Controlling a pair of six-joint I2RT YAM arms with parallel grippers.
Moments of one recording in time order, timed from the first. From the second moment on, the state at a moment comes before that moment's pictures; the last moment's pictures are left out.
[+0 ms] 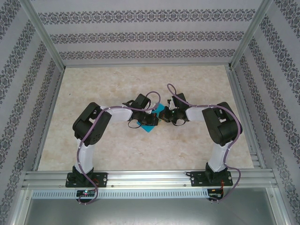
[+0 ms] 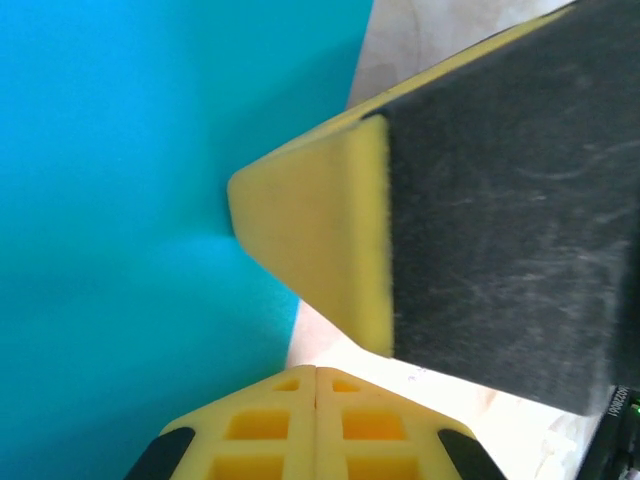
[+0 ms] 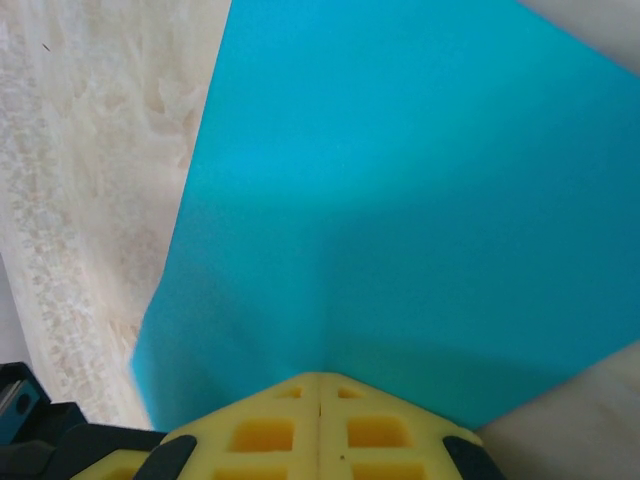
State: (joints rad) left arm -0.64 2.03 1.20 -0.18 0.59 -0.51; right arm 0.40 1.88 0.90 0.01 -0.55 0.73
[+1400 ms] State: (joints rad) left arm -0.57 1.62 0.78 -0.12 0.50 -0.55; right arm 0.41 1.91 1.07 -0.24 -0.52 0.60
